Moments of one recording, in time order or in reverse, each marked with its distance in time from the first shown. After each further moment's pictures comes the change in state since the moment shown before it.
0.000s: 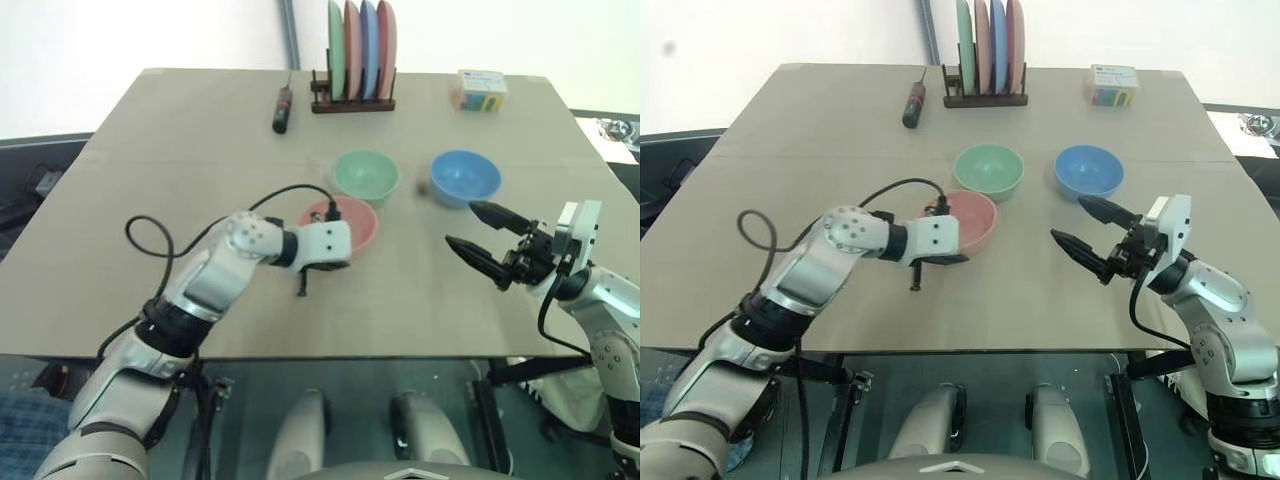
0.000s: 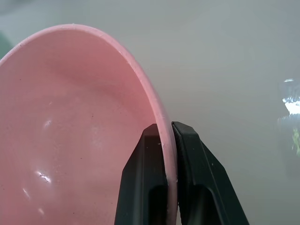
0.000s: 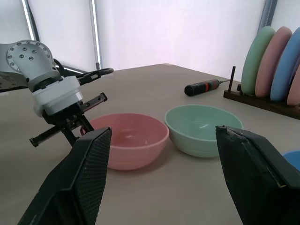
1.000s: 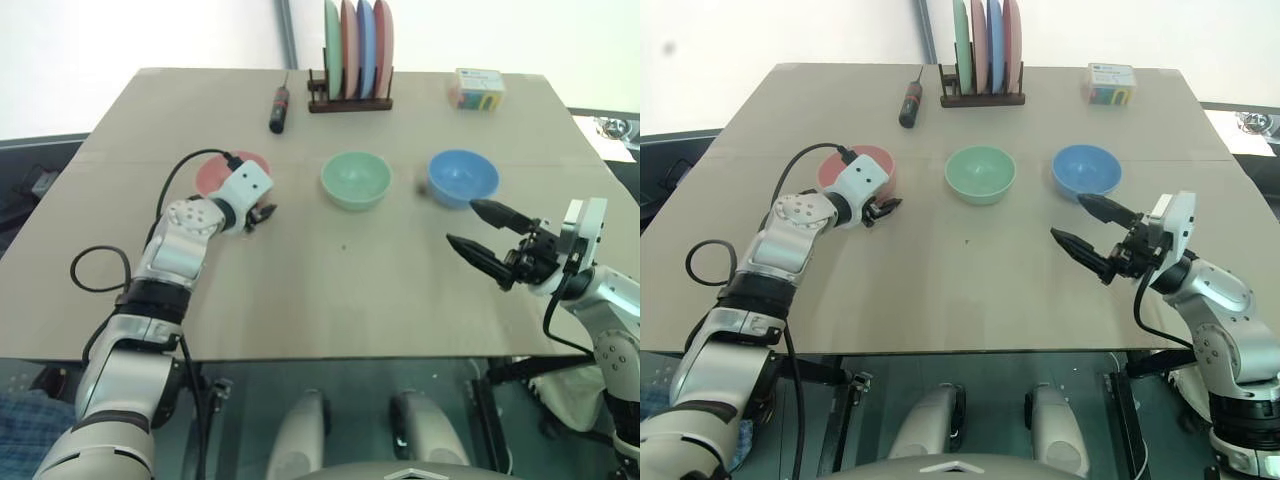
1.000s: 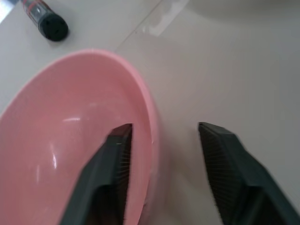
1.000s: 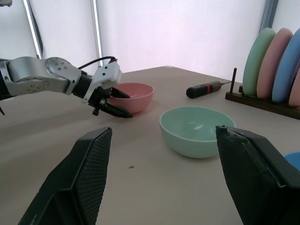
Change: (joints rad) left arm -0.082 -0.011 0.278 0.596 0.023 -0.097 0.515; right arm 0.015 -0.005 -0.015 -0.021 0.031 0.014 0.002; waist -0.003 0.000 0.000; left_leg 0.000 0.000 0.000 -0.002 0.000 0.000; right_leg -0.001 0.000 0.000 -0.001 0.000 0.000
